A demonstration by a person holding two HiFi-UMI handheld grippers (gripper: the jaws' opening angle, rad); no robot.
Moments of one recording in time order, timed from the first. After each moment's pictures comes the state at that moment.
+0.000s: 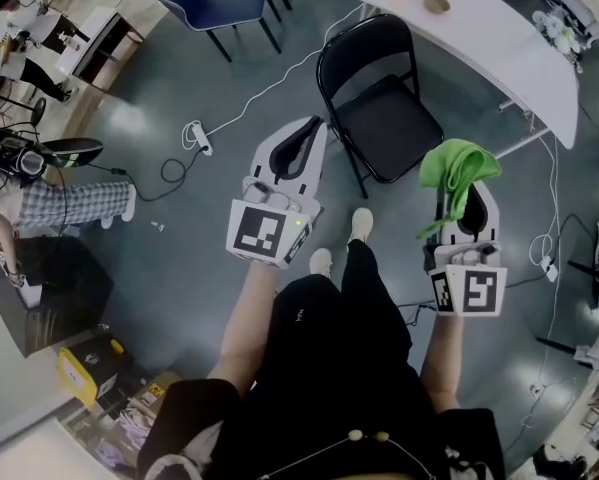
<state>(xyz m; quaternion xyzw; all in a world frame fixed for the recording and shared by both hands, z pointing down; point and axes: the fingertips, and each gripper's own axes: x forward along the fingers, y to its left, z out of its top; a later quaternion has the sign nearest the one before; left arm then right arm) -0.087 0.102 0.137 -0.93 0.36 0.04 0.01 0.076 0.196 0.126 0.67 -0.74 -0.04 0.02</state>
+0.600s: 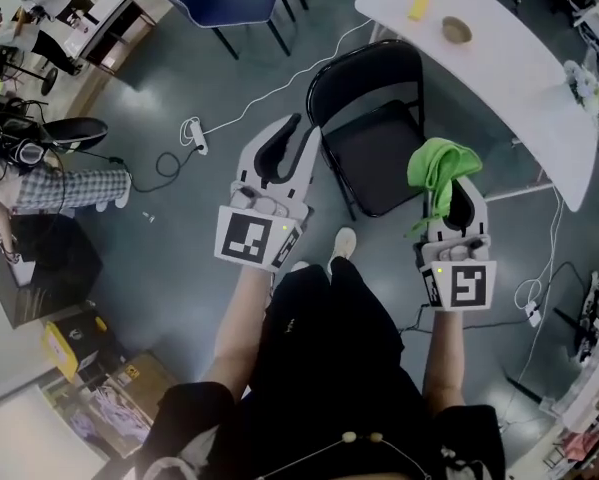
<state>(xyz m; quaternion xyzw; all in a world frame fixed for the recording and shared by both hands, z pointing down) -0.013 -0.011 0.154 -0.90 0.43 0.04 0.00 0.158 0.053 0.167 0.59 -0.81 -0.04 0.05</state>
